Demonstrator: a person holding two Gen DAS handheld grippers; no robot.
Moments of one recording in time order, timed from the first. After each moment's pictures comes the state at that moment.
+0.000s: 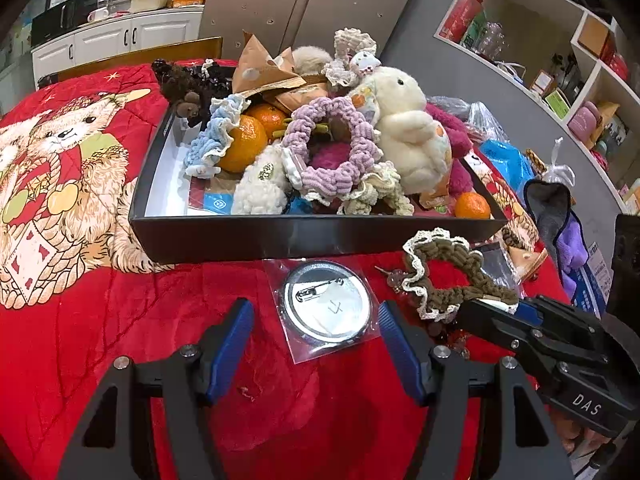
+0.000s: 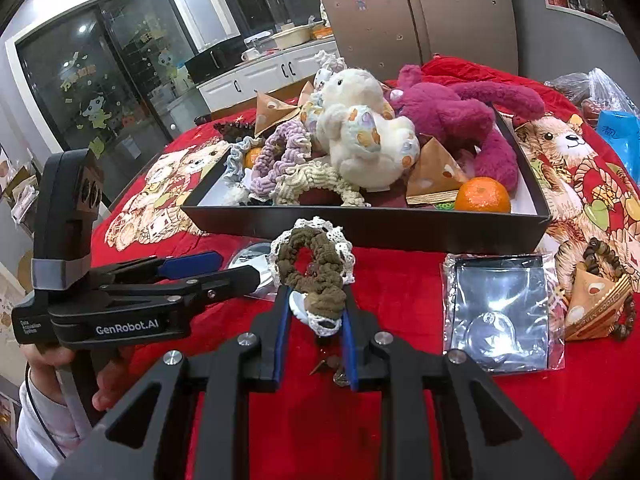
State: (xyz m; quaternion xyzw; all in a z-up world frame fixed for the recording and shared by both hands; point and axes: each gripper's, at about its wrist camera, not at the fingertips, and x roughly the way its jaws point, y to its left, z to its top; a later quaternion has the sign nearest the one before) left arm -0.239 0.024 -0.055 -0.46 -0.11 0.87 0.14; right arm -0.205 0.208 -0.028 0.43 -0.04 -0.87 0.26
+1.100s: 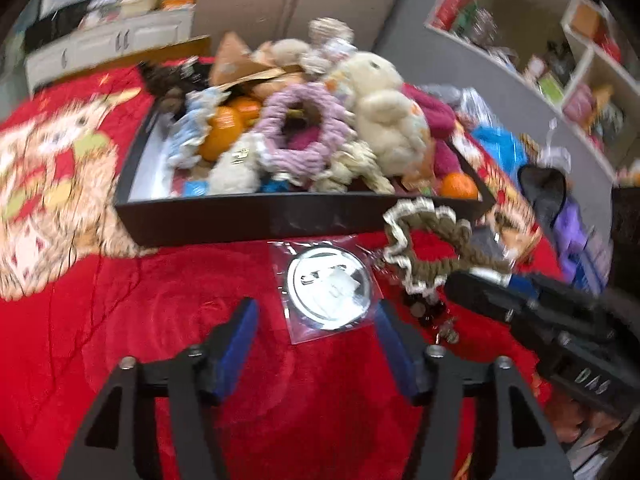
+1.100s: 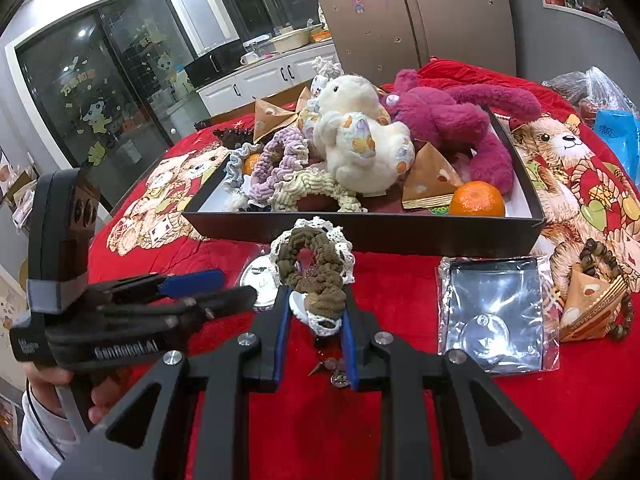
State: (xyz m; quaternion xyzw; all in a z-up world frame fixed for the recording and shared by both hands) left arm -0.226 0.050 -0.053 -0.46 -0.07 0.87 0.15; right arm -0.206 0.214 -0.023 0.42 -0.04 -0.87 0.26
